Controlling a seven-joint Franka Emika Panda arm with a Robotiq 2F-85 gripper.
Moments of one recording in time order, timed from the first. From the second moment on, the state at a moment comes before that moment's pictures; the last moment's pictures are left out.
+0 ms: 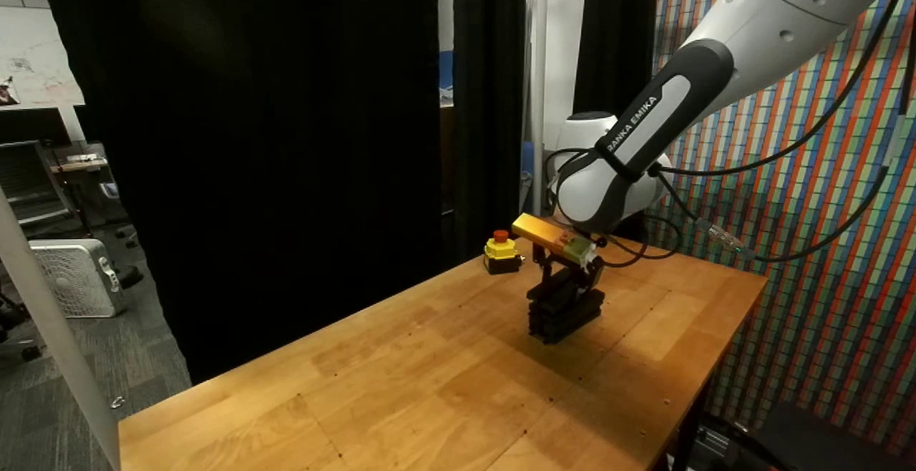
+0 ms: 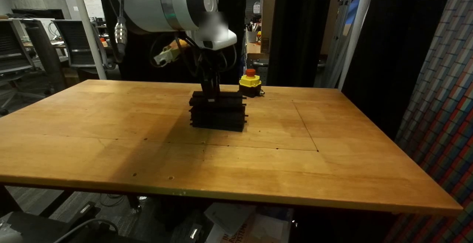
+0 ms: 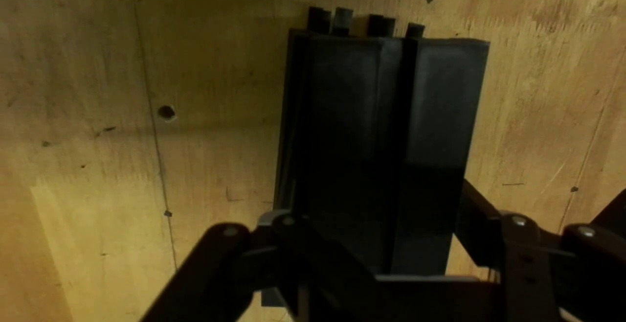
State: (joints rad) arm 0.03 0.10 -0.08 -2.41 -0.13 2.67 1.44
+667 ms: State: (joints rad) arm 0.02 0.10 -0.08 -2.42 -0.13 2.68 1.50
